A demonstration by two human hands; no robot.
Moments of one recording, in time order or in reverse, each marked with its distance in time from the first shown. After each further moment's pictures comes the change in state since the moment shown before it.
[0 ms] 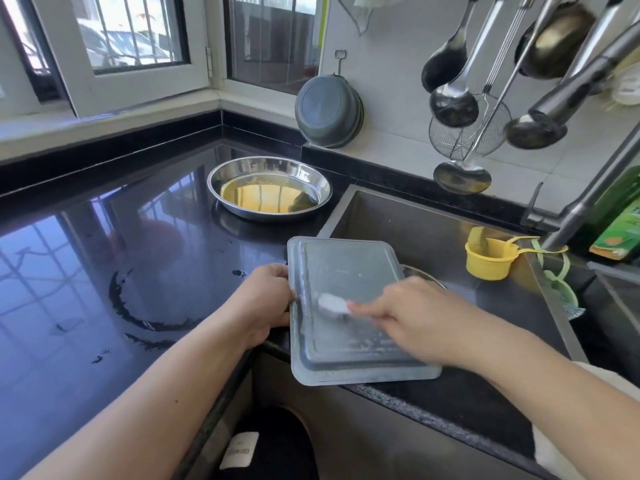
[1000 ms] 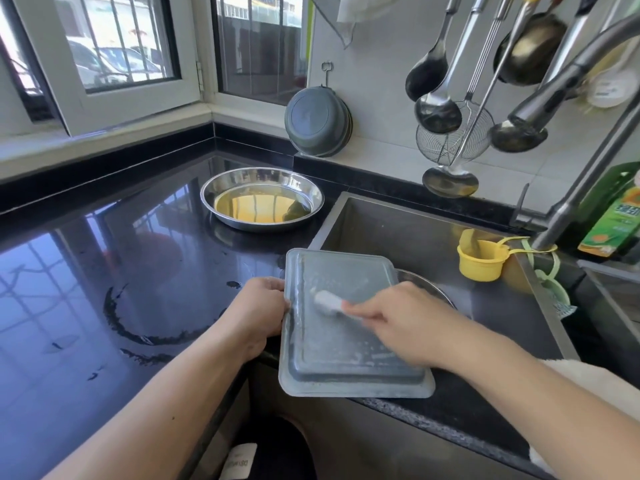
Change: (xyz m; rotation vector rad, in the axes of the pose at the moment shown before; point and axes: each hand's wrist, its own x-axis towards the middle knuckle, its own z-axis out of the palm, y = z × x) left_hand -0.003 -0.003 0.004 0.101 0.028 0.039; right_hand 0.002 0.000 0.005 0.185 0.054 0.061
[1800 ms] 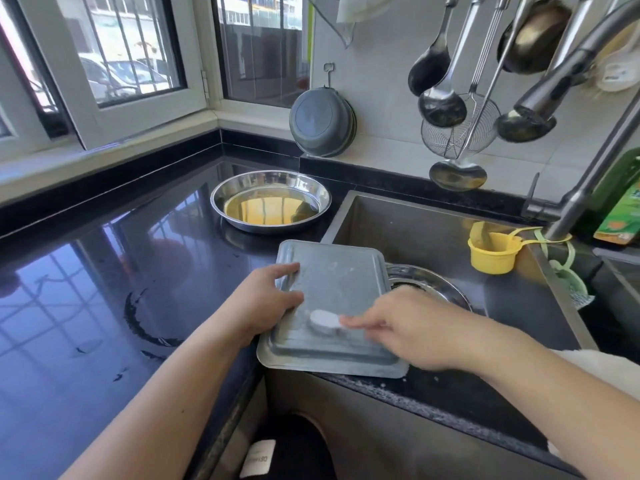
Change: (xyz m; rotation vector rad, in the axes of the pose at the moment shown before) left_hand 0.008 0.004 -0.027 0.388 0.036 0.174; right_hand -0.003 -0.003 0.002 -0.016 -0.086 -0.111
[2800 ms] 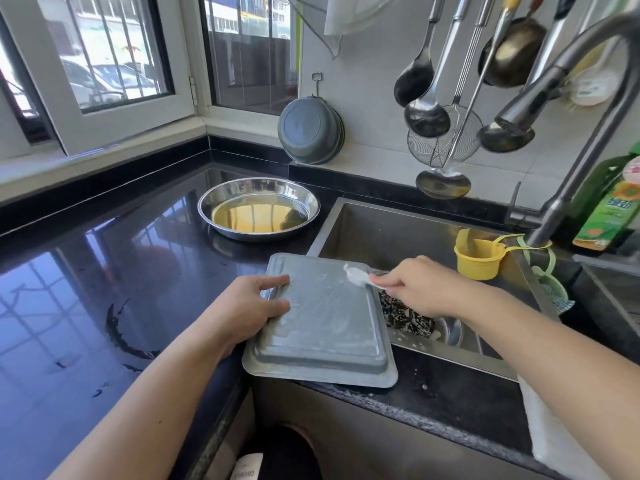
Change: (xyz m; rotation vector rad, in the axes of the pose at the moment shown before) left_hand 0.002 -0.002 -0.007 -0.085 -0.029 0.004; right_hand 0.041 0.073 -0.020 0.024 0.101 0.218
